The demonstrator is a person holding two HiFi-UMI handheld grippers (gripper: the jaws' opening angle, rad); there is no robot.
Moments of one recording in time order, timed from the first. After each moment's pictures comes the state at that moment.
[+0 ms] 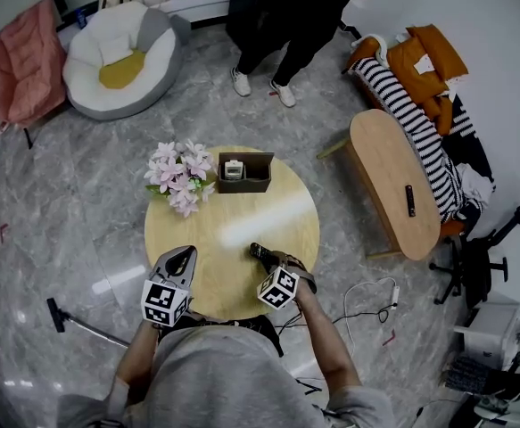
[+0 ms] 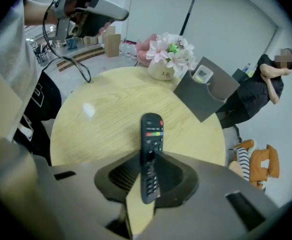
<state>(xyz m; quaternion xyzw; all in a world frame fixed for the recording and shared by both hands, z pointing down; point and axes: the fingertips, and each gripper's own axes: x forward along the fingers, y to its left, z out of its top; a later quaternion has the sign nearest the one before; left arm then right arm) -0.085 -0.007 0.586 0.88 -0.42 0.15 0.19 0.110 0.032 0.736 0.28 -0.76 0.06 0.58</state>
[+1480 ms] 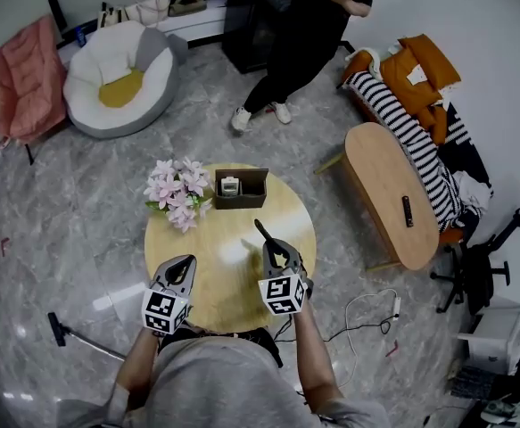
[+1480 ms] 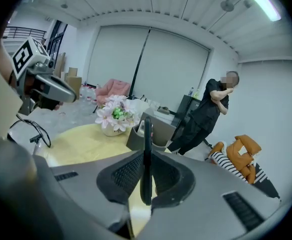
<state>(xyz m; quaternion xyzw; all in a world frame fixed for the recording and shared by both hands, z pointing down) -0.080 -0.018 0.574 0.88 -0.42 0.15 0.17 0.107 -0.054 0.592 0.51 -0.79 0.02 0.34</state>
